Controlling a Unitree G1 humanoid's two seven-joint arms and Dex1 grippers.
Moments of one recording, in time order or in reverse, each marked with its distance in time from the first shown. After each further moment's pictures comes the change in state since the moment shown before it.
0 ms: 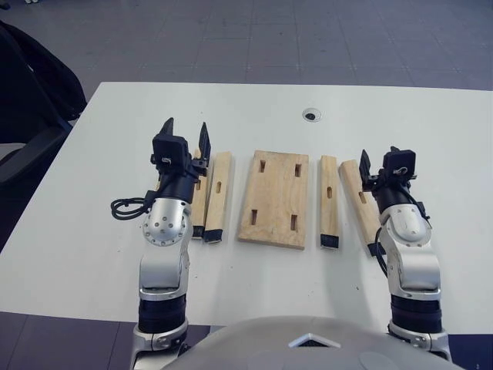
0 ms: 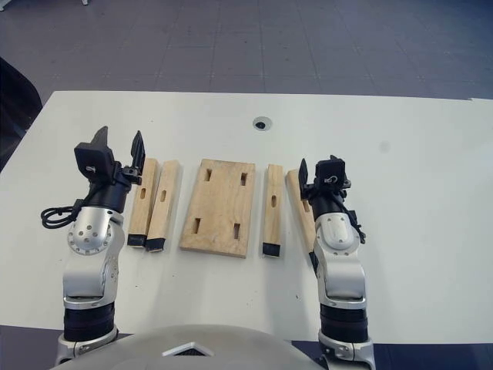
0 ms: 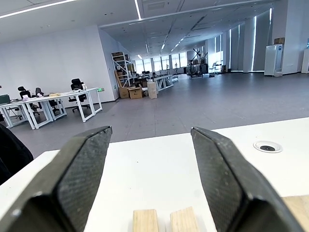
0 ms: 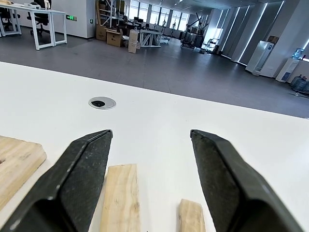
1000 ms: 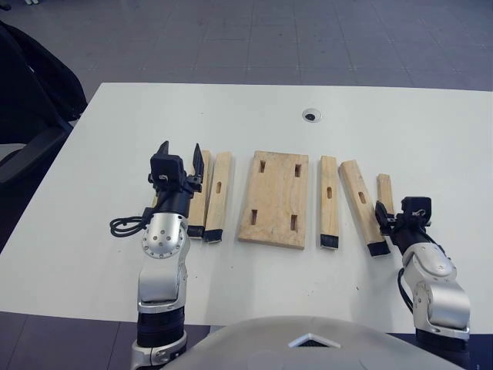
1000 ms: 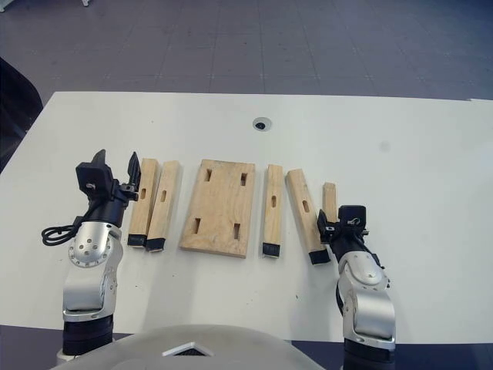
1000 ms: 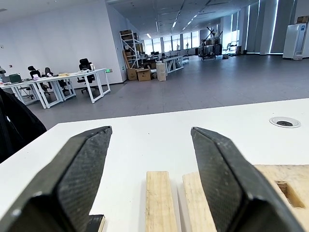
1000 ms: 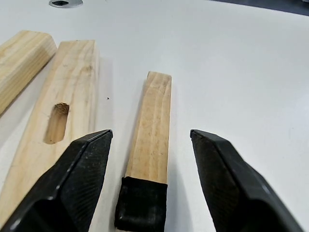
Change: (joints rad) left arm 0.089 -0.026 0.027 0.016 0.008 -0.002 0.021; right arm 0.187 -0.039 -0.149 -0.019 0.153 0.216 0.082
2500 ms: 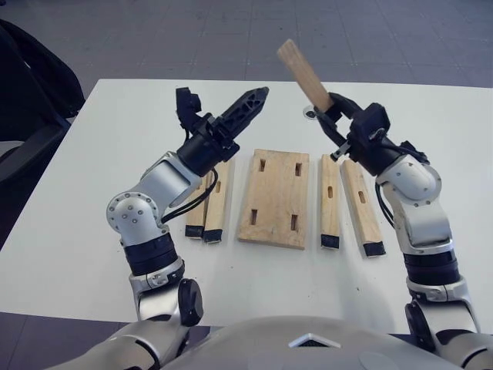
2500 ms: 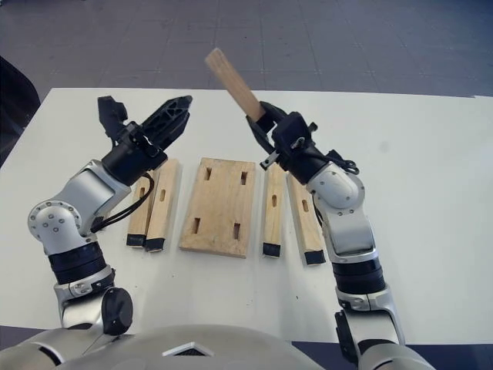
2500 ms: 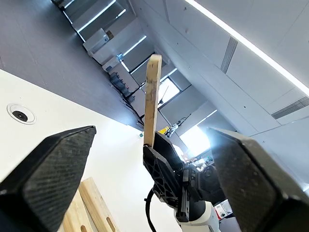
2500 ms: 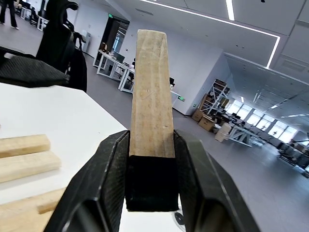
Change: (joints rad) left arm -0.505 -0.003 0.296 0.219 -1.383 0.802 -0.099; right arm -0.536 -0.152 0.328 0.172 -0.001 -0.548 0.388
